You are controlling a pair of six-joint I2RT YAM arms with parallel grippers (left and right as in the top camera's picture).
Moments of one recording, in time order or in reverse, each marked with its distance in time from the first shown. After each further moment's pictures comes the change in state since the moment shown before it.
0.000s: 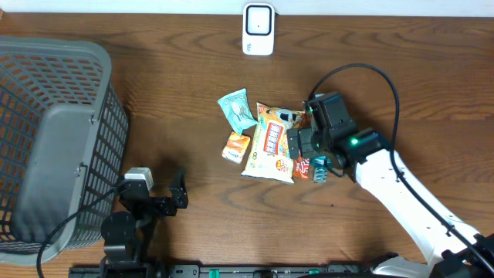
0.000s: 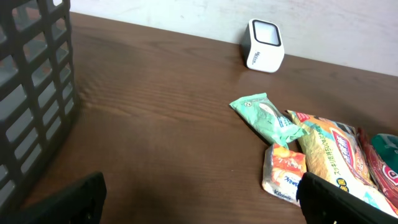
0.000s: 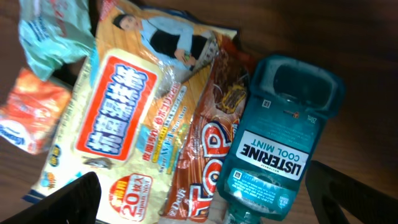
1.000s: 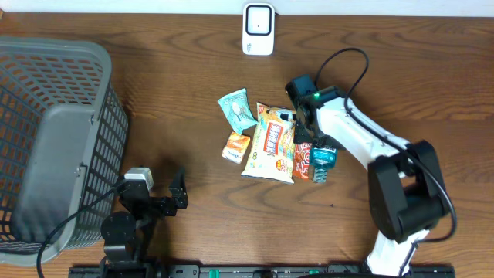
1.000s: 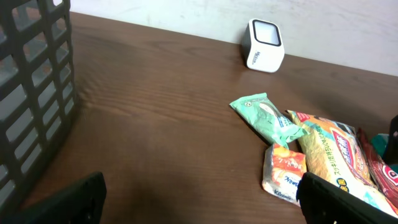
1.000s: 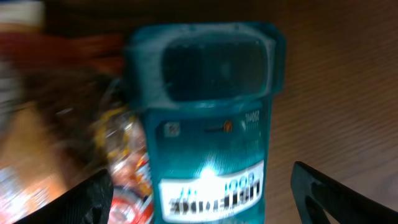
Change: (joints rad) left arm 0.000 0.000 0.000 0.000 0.000 0.000; right arm -0.031 0.515 0.328 -0.324 0.261 0.382
